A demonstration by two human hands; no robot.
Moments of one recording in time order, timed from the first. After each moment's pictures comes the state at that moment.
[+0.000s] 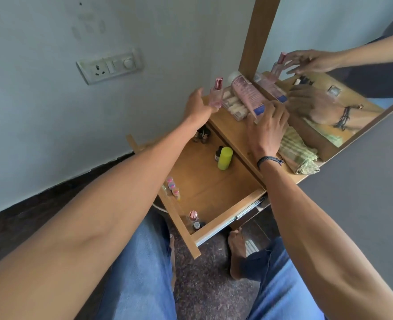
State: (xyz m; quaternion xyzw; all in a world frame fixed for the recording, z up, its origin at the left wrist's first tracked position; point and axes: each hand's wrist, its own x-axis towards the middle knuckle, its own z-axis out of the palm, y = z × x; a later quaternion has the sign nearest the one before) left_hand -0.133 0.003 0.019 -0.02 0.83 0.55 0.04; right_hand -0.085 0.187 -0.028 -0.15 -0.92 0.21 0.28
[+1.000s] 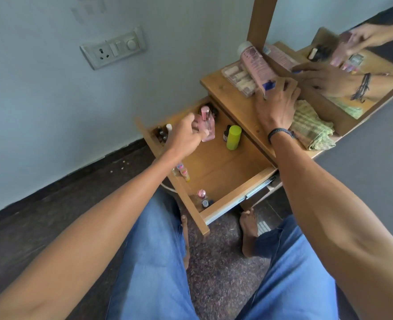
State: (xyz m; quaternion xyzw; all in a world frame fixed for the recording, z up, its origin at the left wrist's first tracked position) left_hand -0.022 -0.051 -0.019 0.03 0.91 0.41 0.04; right_hand -0.093 0.194 -0.033 -0.18 -0.93 0.23 0.21
